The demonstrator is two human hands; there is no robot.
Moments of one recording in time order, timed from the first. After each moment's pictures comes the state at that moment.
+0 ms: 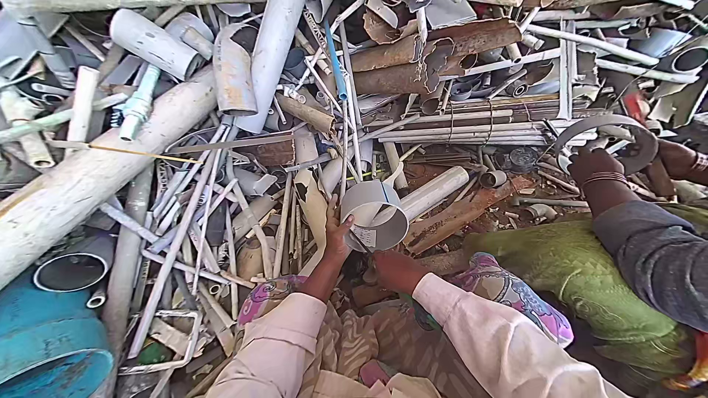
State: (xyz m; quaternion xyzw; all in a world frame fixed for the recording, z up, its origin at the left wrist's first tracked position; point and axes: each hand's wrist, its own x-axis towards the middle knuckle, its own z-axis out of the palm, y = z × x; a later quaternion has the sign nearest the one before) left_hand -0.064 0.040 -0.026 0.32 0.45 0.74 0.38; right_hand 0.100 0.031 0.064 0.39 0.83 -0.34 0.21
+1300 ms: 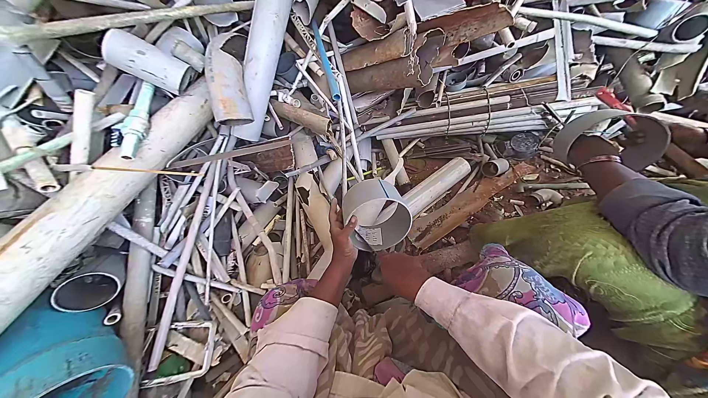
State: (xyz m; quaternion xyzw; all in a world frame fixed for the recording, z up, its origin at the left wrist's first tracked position) left_hand -0.057 0.039 -0.027 0.28 0.45 0.76 0.37; right_hand 0.091 0.012 0.065 0.44 0.81 -0.30 0.23
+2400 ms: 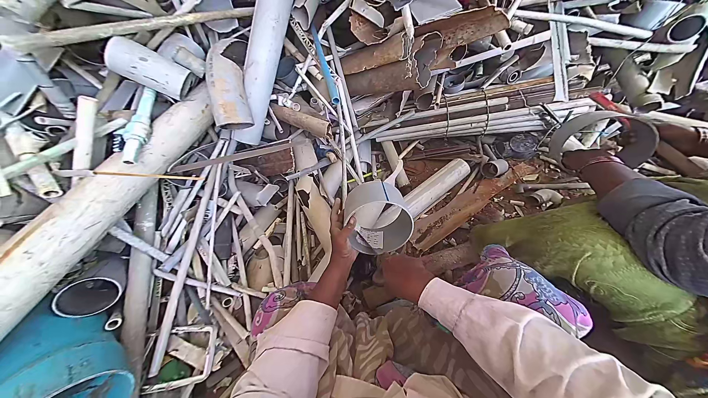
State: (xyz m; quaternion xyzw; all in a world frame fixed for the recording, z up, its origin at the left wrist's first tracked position) left_hand -0.063 0.040 -0.024 0.30 0.44 0.75 0.39; right_hand 0.094 0.012 0.066 0.45 0.81 -0.29 0.23
